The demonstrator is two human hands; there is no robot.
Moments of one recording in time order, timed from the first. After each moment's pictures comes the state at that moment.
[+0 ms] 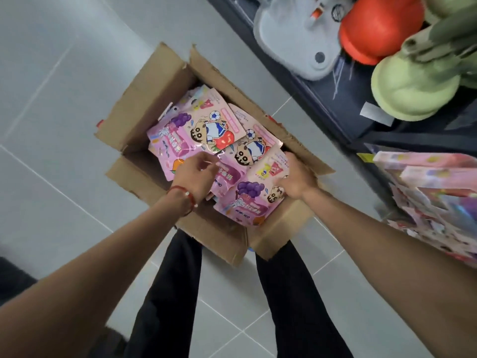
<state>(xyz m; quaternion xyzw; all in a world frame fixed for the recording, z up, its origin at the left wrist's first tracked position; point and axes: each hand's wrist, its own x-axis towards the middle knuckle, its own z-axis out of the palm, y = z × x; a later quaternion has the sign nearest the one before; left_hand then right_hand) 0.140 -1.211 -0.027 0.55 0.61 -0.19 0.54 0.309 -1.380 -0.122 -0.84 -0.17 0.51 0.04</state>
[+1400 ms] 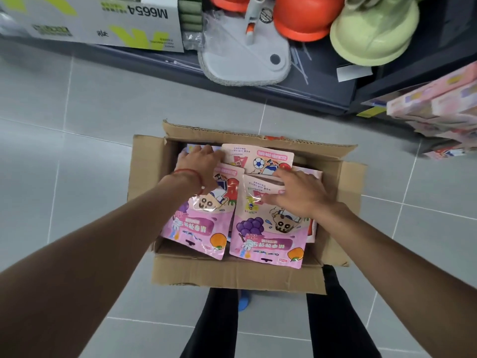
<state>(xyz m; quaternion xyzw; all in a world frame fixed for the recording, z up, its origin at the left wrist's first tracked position) 0.217 -1.078 -0.124 0.90 0.02 -0.43 0.11 0.245 -1.319 -0.090 -0.88 -0.14 0.45 0.06</state>
